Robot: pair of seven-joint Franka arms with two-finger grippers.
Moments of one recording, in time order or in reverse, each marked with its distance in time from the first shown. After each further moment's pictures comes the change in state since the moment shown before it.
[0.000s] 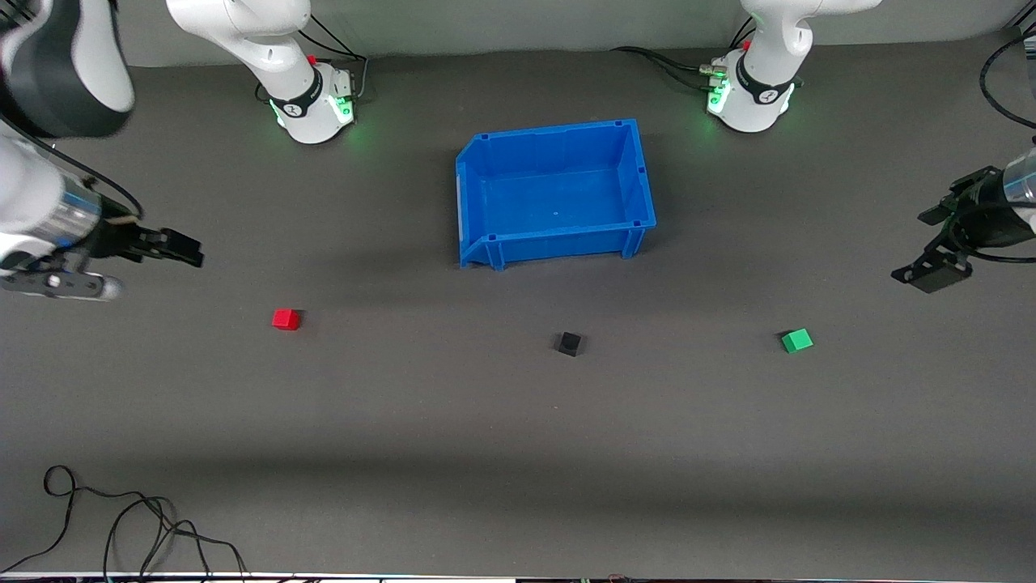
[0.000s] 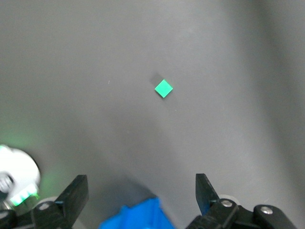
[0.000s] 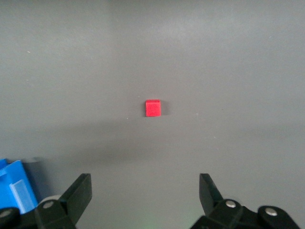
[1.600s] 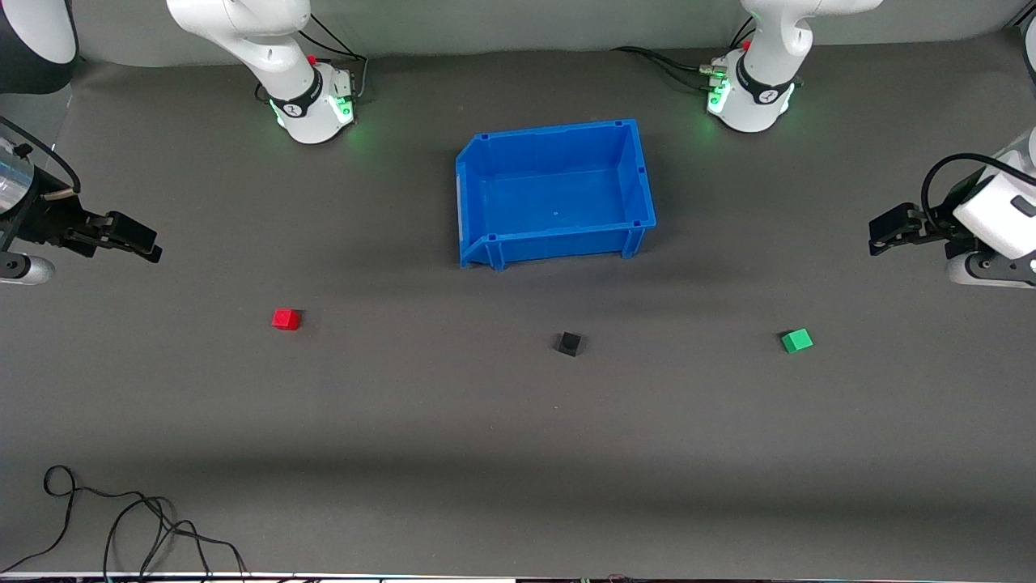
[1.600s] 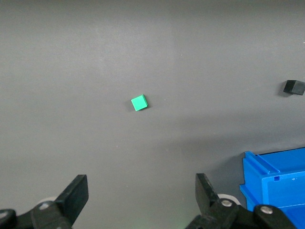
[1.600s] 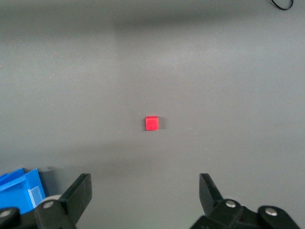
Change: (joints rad) left arm -0.046 -0.031 -0.019 -0.001 0.095 0.034 1.197; right arm -0.017 -0.004 0.002 0.224 -0.004 -0.126 -0.013
